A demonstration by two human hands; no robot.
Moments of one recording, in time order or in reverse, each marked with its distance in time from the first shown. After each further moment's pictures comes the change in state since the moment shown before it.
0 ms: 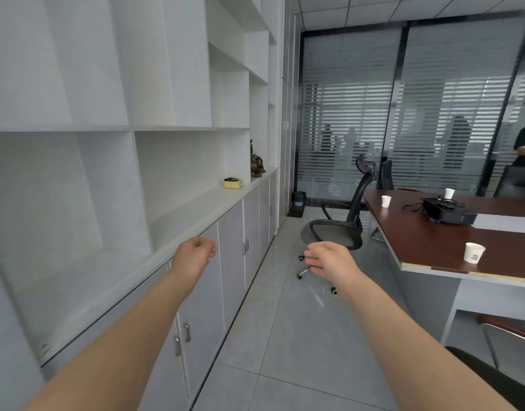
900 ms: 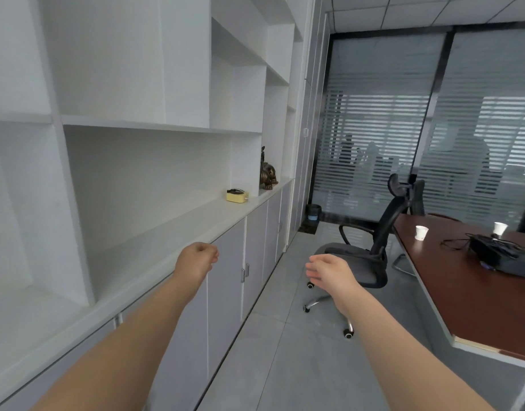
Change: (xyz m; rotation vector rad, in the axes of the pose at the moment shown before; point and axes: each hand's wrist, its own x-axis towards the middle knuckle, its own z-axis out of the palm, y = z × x) left_hand 0.276 -0.022 0.110 -0.028 0.131 -0.055; right_hand 0.332 -0.001 0.019 -0.102 -0.002 -0.015
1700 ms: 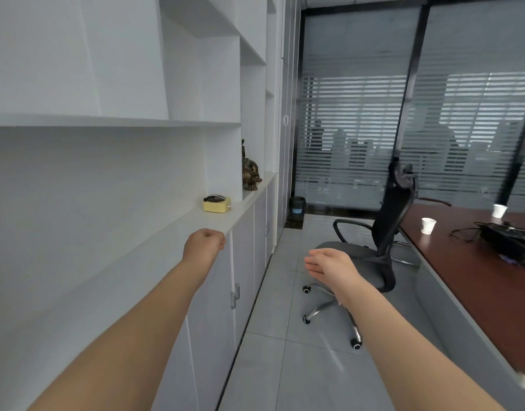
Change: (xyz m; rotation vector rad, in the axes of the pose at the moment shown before) left_hand 0.287 0.002 0.097 0.083 -0.095 0.031; right_hand 0.255 -0.010 0.071 0.191 0.041 0.045
